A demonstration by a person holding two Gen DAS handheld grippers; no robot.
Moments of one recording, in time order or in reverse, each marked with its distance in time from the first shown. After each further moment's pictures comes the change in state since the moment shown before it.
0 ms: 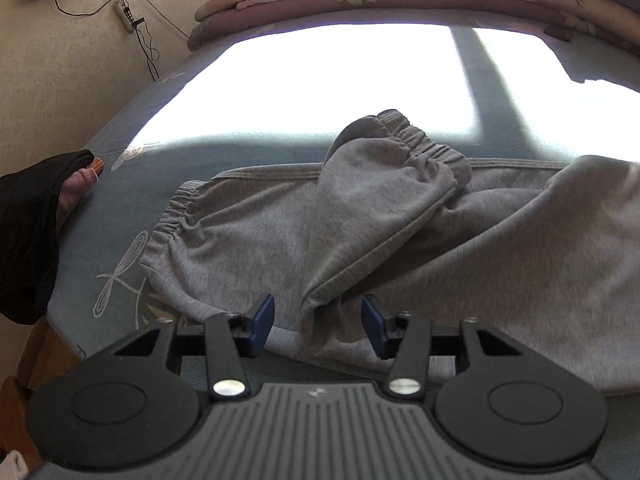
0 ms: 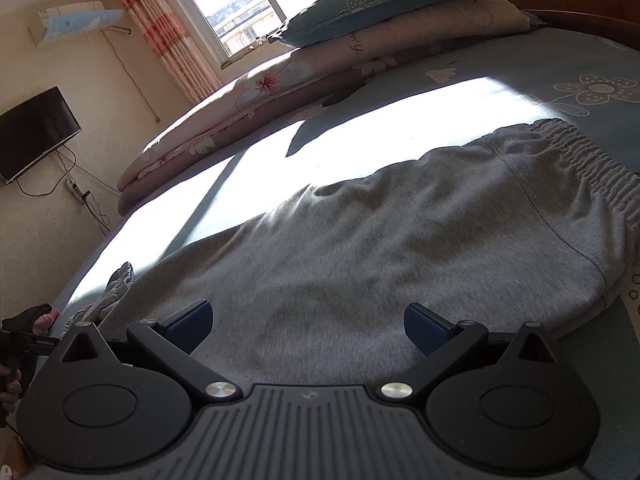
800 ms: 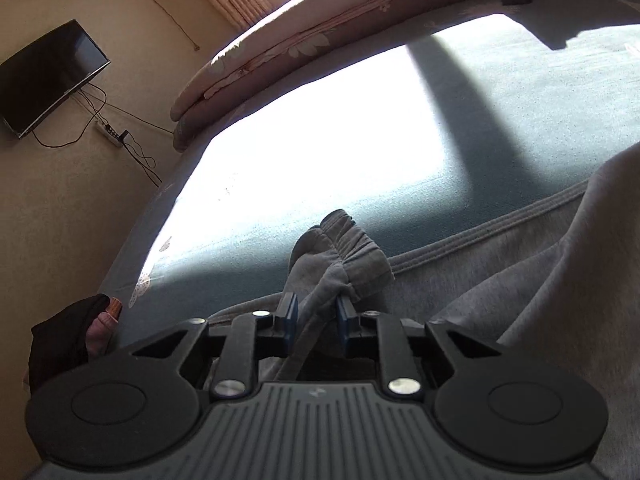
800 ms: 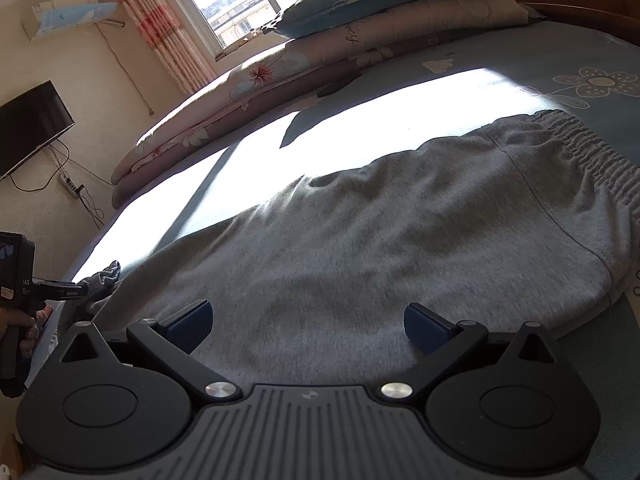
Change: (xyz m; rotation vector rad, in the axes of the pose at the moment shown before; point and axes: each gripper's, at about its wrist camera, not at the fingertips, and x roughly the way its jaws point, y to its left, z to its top) left arm 0.036 -0.055 0.057 0.253 -0.126 0.199; right arm 0.008 0.000 0.000 0.002 0.027 -0.018
